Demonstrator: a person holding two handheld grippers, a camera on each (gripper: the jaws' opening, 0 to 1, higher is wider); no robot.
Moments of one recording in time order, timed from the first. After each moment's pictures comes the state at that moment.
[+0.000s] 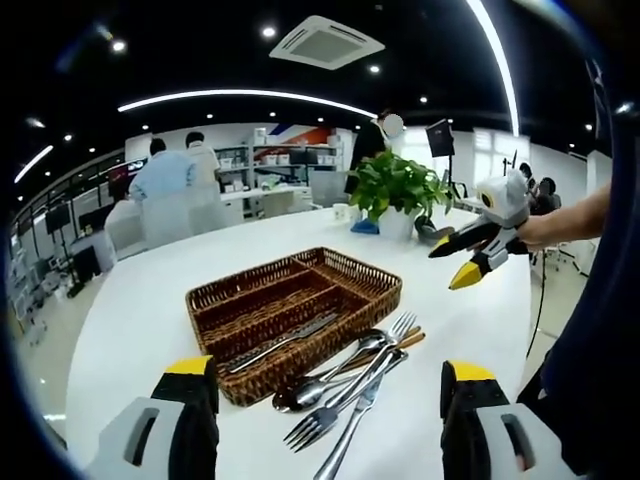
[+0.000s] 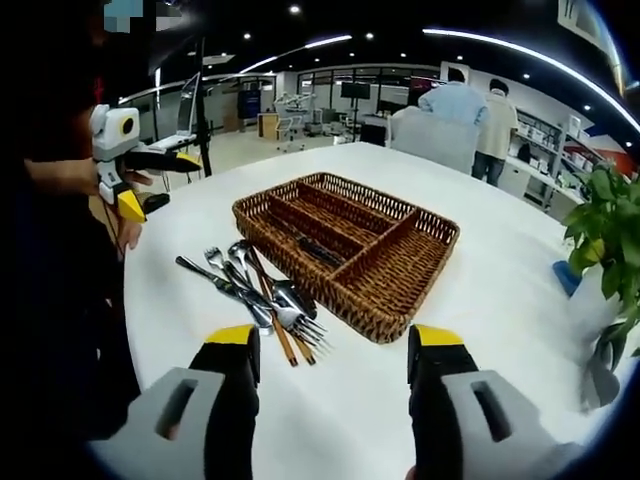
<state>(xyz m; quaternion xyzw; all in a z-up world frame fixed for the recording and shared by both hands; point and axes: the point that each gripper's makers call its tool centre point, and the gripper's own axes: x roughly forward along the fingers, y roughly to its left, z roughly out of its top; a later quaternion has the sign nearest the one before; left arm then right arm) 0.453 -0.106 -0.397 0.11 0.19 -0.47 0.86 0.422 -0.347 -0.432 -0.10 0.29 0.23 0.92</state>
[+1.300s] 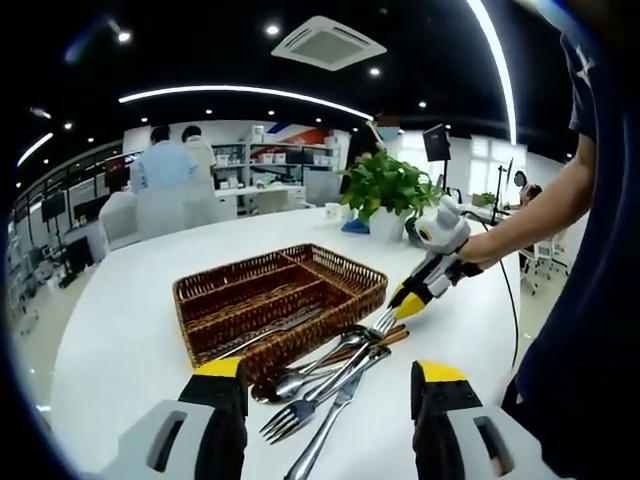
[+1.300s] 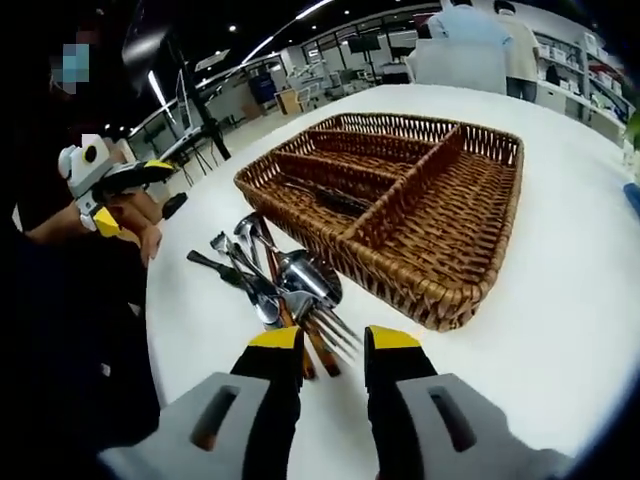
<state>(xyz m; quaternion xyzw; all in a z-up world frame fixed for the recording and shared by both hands) 0.438 -0.111 -0.407 0.08 0.20 -0.48 0.85 0.452 -0.316 -0.515 0.04 0.40 0.31 0.86</state>
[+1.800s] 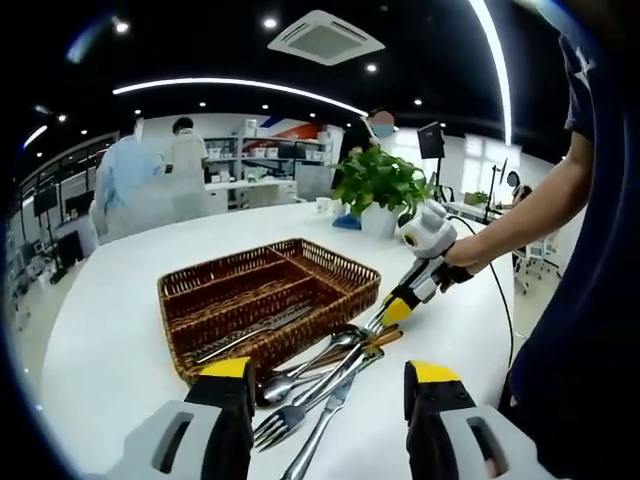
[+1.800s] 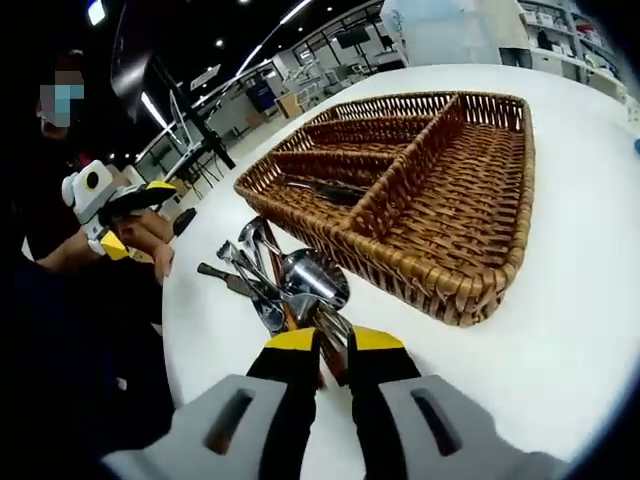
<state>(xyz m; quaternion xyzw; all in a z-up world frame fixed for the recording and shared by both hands) 0.441 -0.129 -0.416 0.08 0.21 -0.50 0.84 0.452 -0.307 -0.524 0.09 0.42 0.33 0.84</state>
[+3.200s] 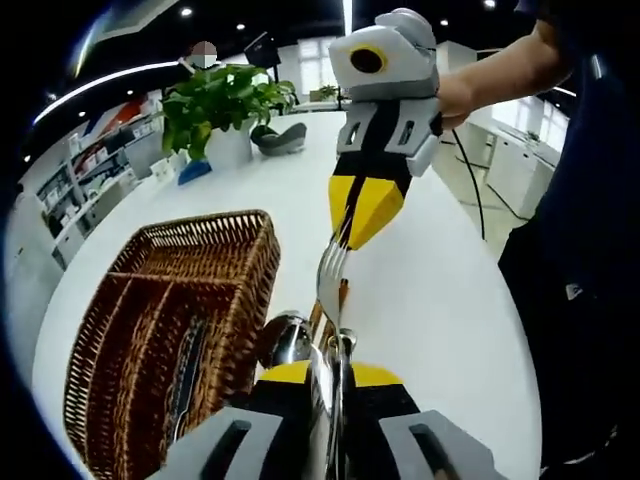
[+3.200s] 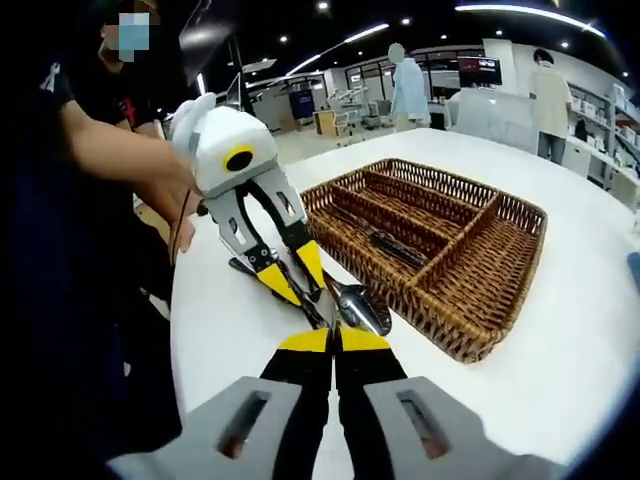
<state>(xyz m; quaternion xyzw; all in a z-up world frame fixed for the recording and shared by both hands) 0.442 -0.233 -0.499 0.33 0.24 -0.72 0.57 0.424 -0.281 -0.459 -0.04 0.31 0.37 0.88</state>
